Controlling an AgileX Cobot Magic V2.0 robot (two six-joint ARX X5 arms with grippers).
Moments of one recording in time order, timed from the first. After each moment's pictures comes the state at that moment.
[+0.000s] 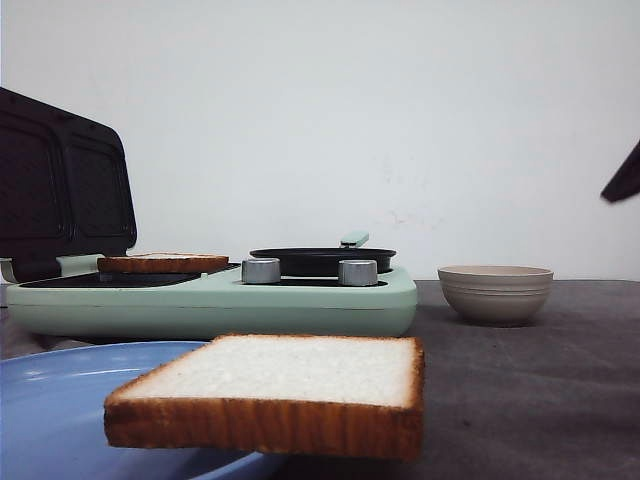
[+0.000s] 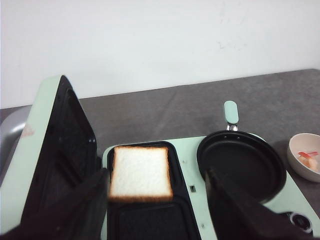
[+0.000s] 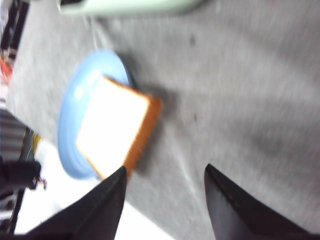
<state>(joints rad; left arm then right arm) -0.26 0.93 1.08 -0.44 0.03 -0.03 0.21 0.66 0.38 -0.56 -0.74 0.42</state>
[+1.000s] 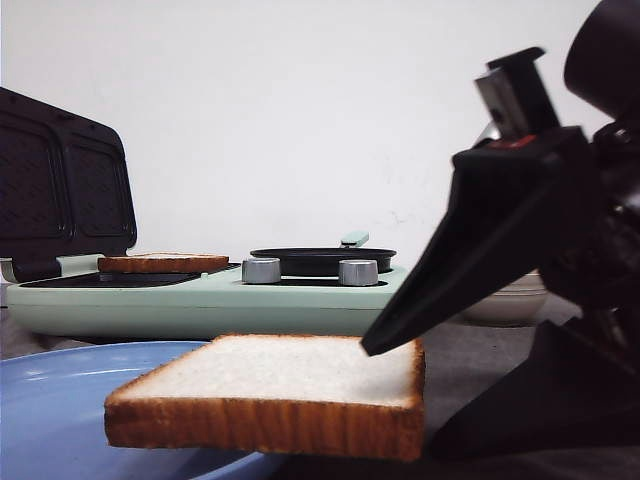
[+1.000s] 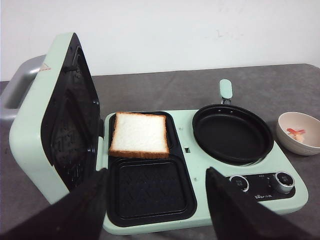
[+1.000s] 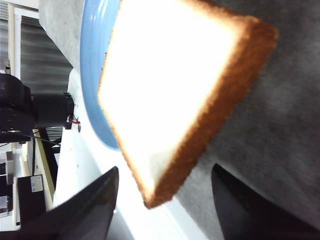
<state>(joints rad) -0.26 0.63 0.88 -0.53 0.03 -0.07 0.67 1.27 0.33 0.17 -0.79 0.74</state>
